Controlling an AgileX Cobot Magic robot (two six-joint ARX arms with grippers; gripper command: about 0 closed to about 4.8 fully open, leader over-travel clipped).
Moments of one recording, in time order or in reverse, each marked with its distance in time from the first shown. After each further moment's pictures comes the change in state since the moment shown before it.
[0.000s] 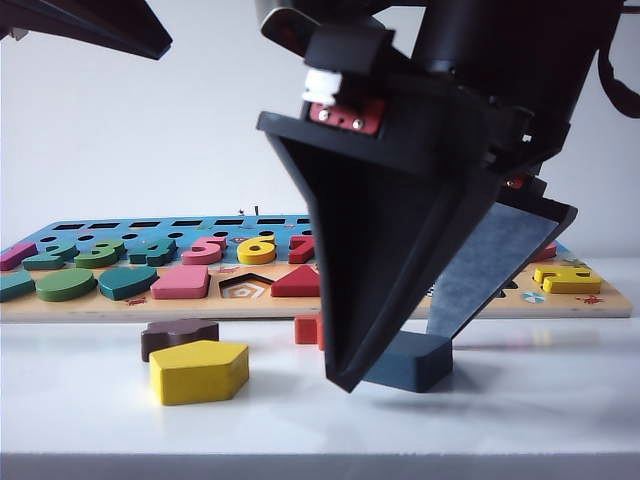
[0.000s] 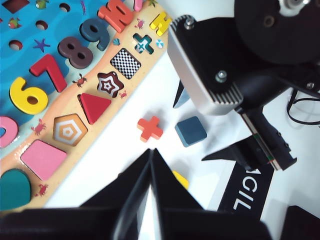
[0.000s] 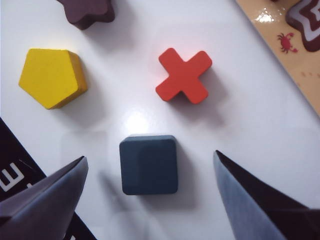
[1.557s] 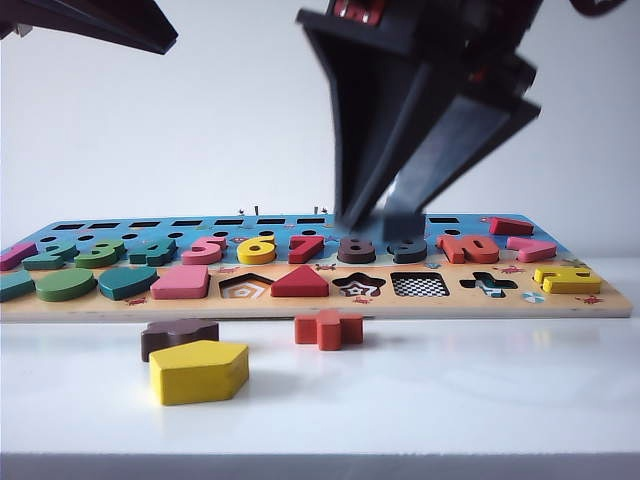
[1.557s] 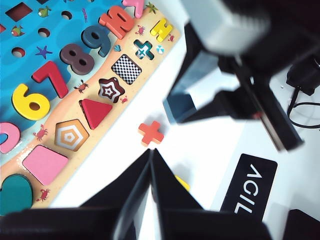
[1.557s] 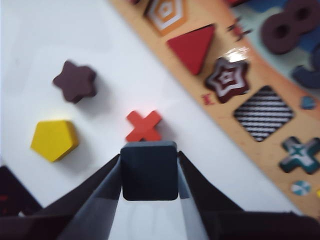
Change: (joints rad) left arm 0.000 0.000 0.000 0.013 0.000 0.000; right arm -0.035 -0.075 0.110 -0.034 0.113 0.060
